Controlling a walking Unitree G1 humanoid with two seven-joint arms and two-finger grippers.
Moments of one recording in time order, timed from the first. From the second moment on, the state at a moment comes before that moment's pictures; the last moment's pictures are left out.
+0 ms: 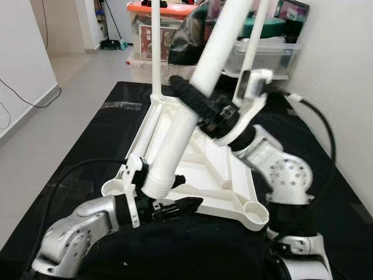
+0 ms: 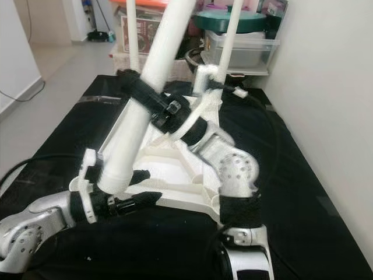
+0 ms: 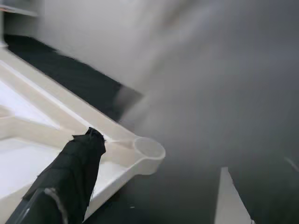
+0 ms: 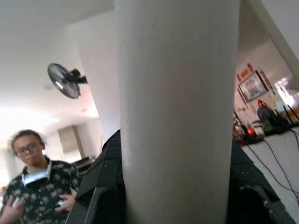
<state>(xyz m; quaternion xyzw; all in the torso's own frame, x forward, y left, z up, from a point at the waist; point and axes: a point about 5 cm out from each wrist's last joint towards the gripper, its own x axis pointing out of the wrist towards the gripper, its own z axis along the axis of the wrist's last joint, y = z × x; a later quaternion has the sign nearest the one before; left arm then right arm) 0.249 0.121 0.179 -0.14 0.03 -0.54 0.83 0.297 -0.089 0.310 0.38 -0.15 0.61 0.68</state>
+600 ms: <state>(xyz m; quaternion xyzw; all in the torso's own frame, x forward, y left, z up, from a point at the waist) 0.238 0.118 0.185 -0.18 0.05 -0.58 0.79 0.261 -0.081 0.303 0.37 -0.15 0.73 0.55</state>
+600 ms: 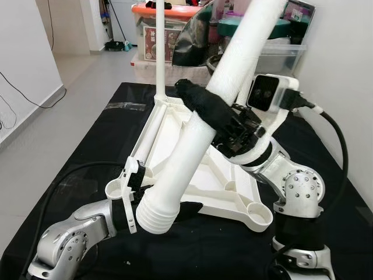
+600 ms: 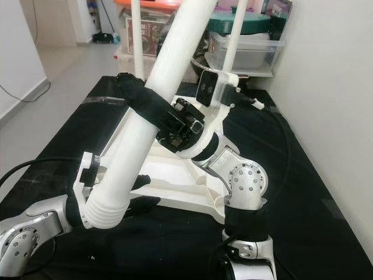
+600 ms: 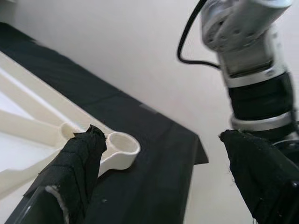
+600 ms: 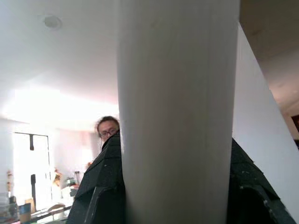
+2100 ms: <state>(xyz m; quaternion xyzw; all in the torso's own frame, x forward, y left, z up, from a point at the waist) 0.202 0.148 0.195 -0.15 0.10 -0.65 0.74 0.273 -0.098 0.287 0.38 -0.13 0.74 0.54</state>
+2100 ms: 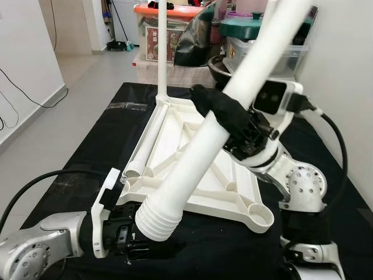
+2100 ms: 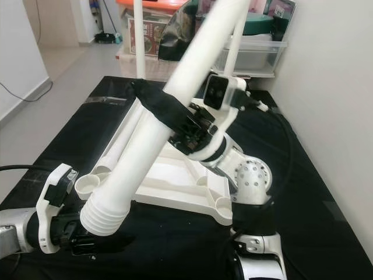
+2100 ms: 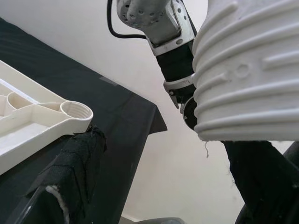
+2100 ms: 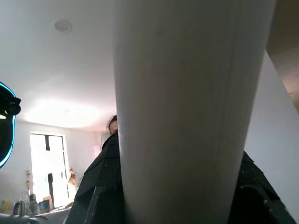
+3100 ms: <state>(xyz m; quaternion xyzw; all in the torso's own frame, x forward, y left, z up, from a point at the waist) 0.191 0.141 0.202 -0.15 0.11 -0.67 0.72 0.276 -0.090 0.267 0.31 -0.05 0.76 0.56</state>
